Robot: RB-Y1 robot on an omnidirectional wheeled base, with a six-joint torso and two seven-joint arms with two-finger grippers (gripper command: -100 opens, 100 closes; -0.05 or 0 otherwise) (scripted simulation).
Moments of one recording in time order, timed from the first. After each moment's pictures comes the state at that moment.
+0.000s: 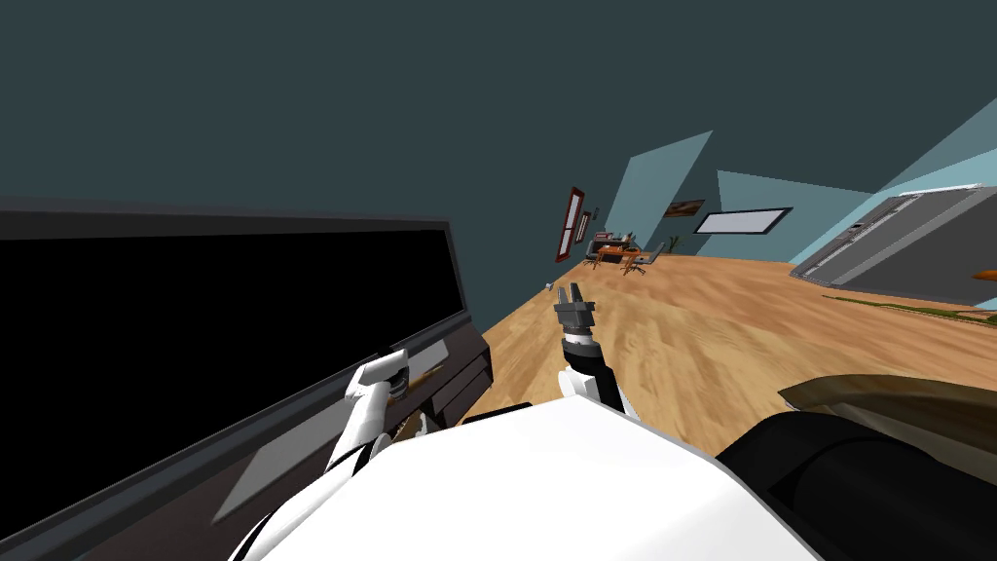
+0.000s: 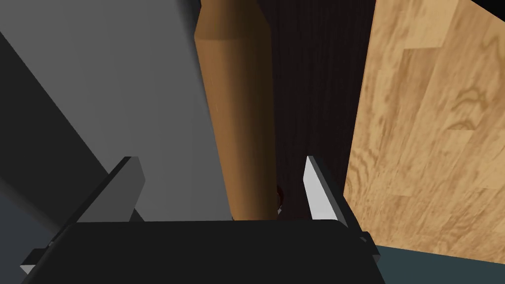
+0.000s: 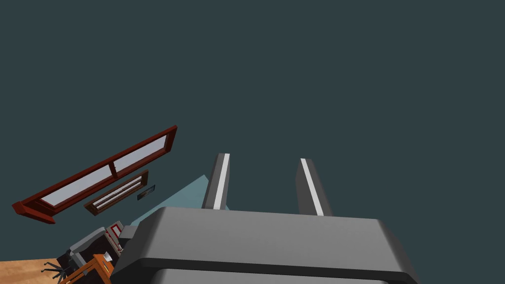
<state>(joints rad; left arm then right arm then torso) -0.30 0.21 0.50 -1.15 -0.08 1.26 0.00 0.52 0.01 0.06 -2.29 -0.07 -0.54 -0.09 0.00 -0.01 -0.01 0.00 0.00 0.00</state>
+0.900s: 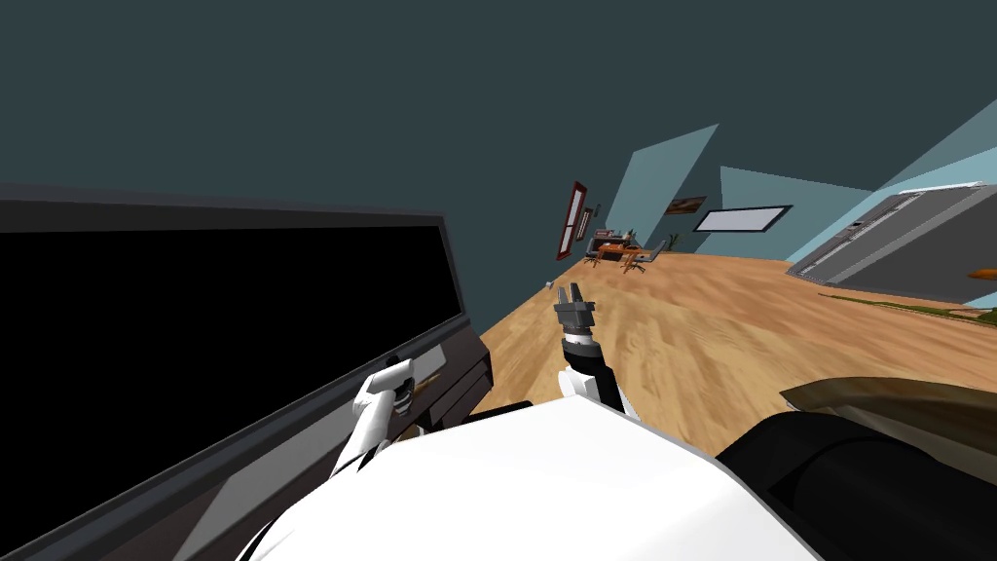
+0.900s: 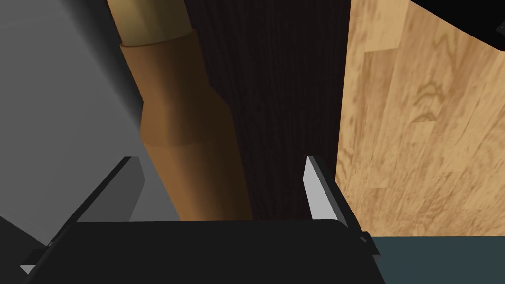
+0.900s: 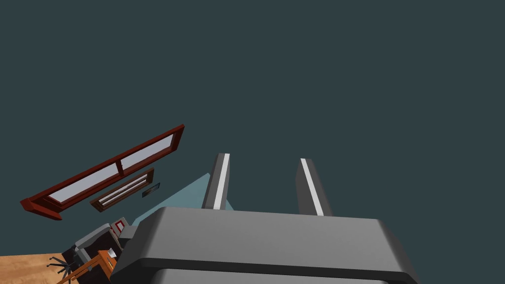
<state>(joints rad) -0.26 0.19 0.47 -1.03 -0.08 1.24 -0.01 0.52 0.01 0.06 -2.29 -0.07 -0.54 -0.09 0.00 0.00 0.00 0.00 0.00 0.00</state>
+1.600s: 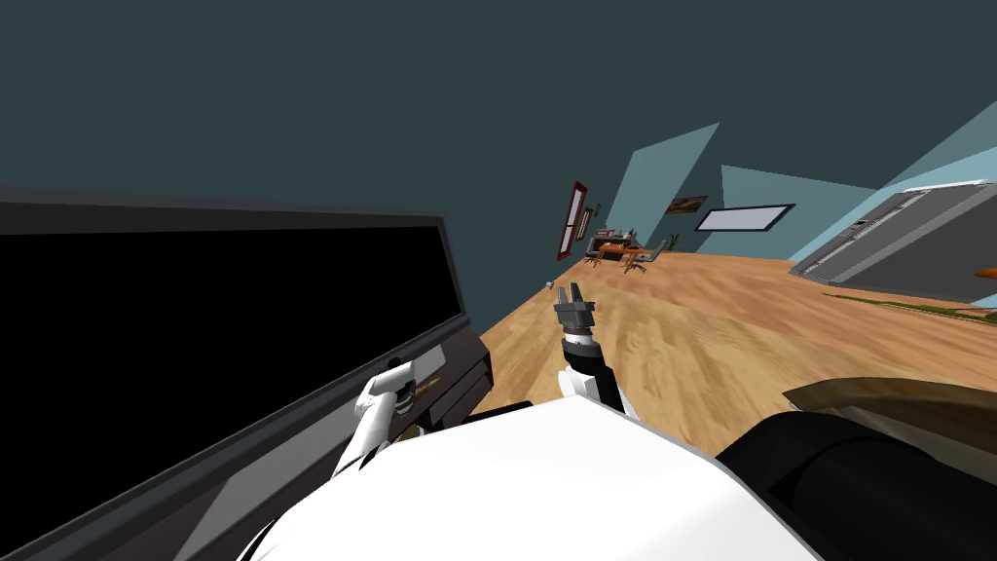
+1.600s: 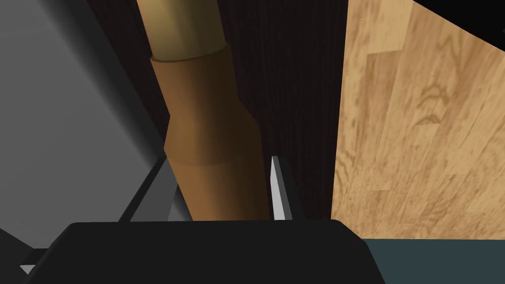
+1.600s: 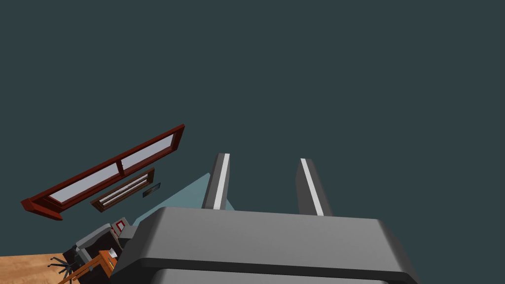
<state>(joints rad) -0.26 0.19 0.46 -1.00 -0.07 1.19 0.00 0.52 0.01 0.06 -2.29 -0.07 -0.54 -0.09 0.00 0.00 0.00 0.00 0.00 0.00</state>
